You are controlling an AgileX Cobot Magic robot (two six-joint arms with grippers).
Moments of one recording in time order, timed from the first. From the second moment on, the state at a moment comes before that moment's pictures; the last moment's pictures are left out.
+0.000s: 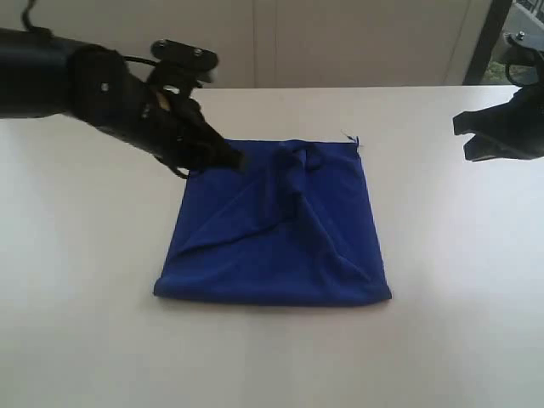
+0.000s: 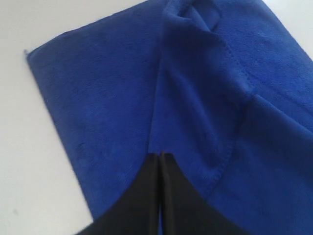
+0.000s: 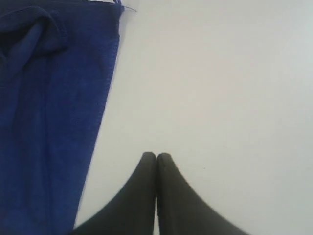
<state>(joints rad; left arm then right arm) -0.59 1.71 -1.19 -0.08 0.37 0.06 -0.14 1.67 -1.10 0.65 0.64 -0.68</state>
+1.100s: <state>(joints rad) -0.83 2.15 -1.64 0.25 0.56 0.17 -0.14 1.67 -1.10 0.66 0.58 -0.68</state>
